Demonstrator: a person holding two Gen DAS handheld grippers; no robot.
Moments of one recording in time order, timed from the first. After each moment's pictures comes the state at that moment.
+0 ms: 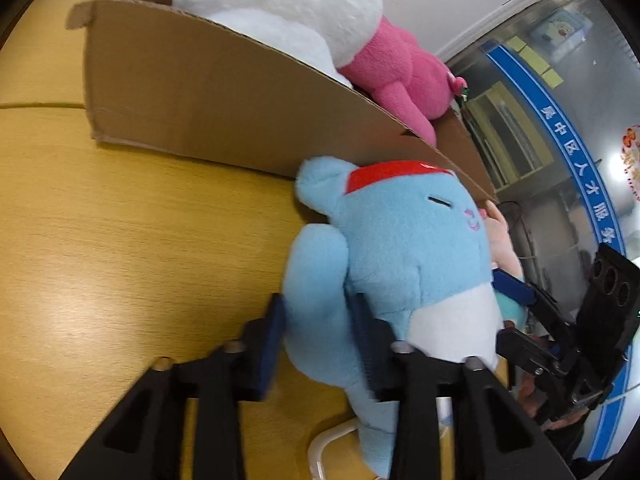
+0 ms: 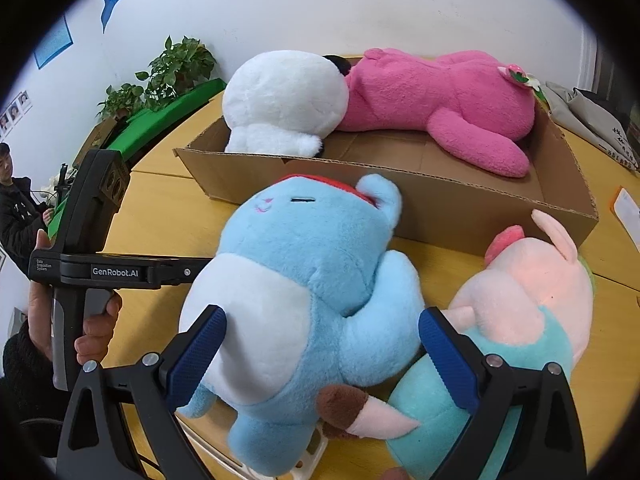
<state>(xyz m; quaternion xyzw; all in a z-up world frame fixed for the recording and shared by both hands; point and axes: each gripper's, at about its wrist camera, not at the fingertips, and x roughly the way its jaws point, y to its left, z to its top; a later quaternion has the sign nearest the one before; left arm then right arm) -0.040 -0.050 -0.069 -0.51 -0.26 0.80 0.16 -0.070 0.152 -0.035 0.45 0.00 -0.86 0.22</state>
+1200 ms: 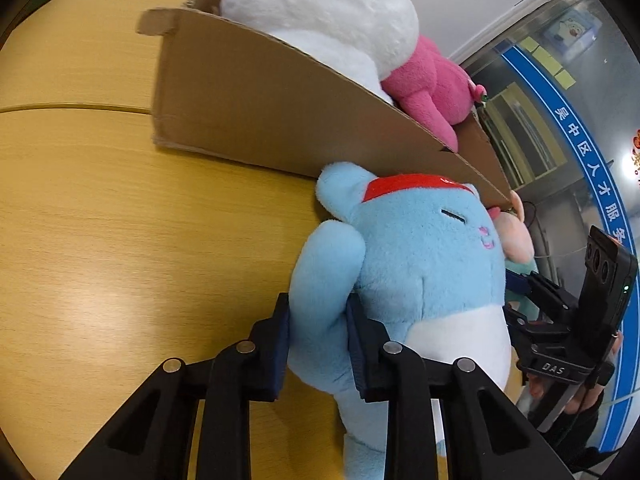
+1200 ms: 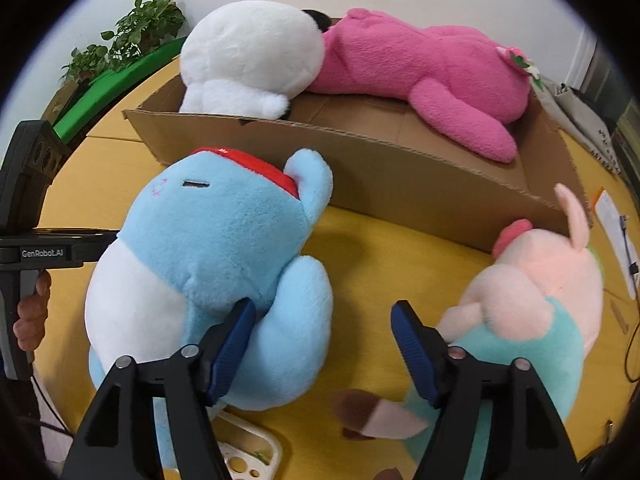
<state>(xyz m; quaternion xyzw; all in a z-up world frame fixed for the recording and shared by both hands) -0.023 -0.094 -0.060 -0.52 -0.23 0.81 0.13 -0.091 0.127 -0.056 0.51 0.06 -0.84 0.16</state>
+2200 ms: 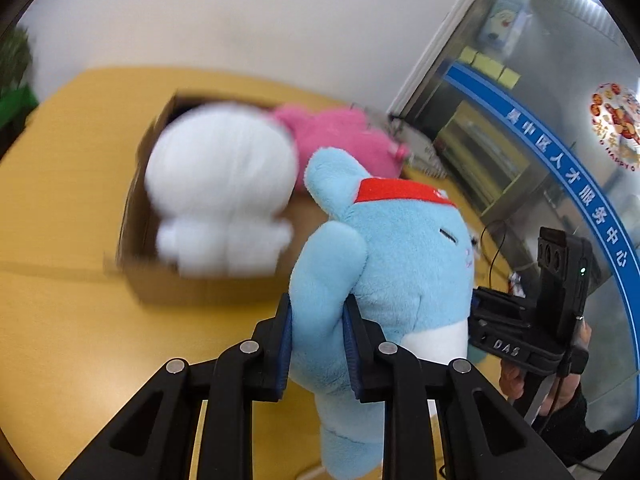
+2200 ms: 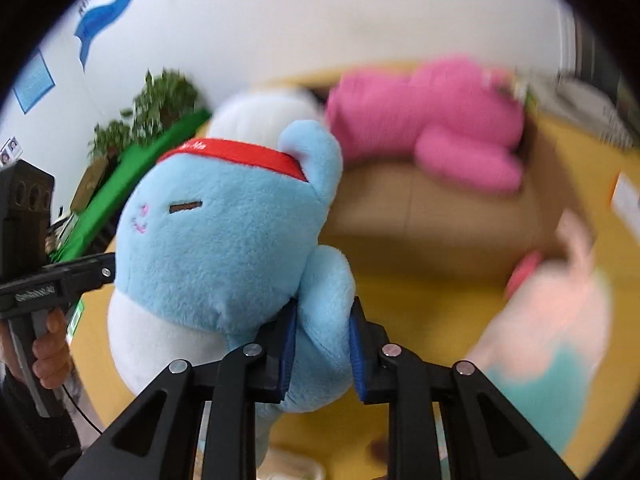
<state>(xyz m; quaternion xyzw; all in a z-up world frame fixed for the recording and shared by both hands) -0.054 -0.052 0.074 -0.39 -0.15 0.89 0.15 -0.108 0.158 0.007 0.42 -0.05 -0.88 0.20</state>
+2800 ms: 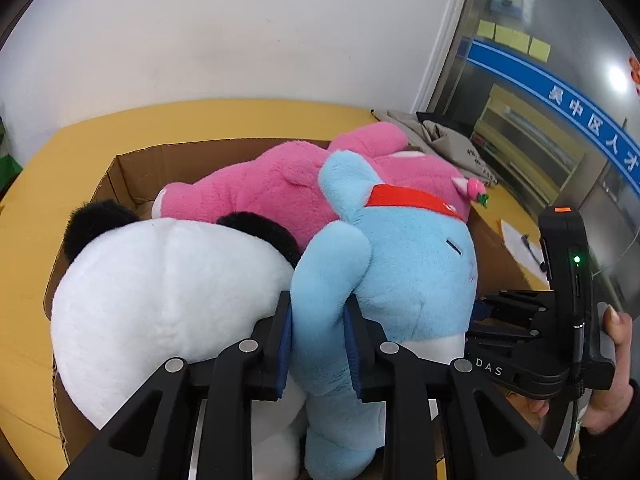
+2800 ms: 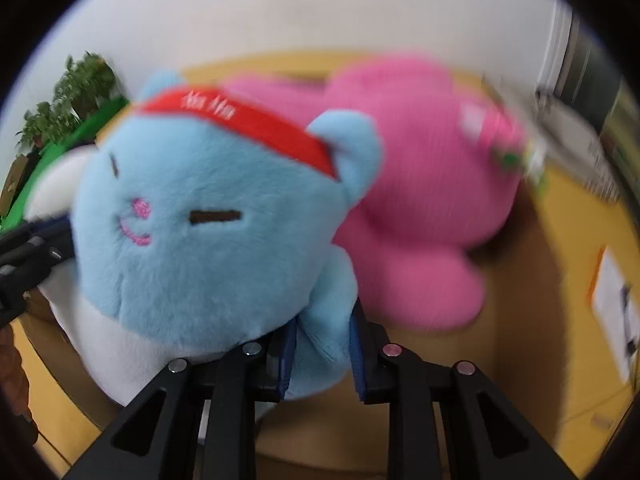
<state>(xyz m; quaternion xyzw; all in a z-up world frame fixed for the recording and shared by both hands) -0.218 -0.014 0.020 -0.40 -0.05 0.91 0.10 -0.279 0.180 -0.042 0.50 0.01 -0.86 0.09</state>
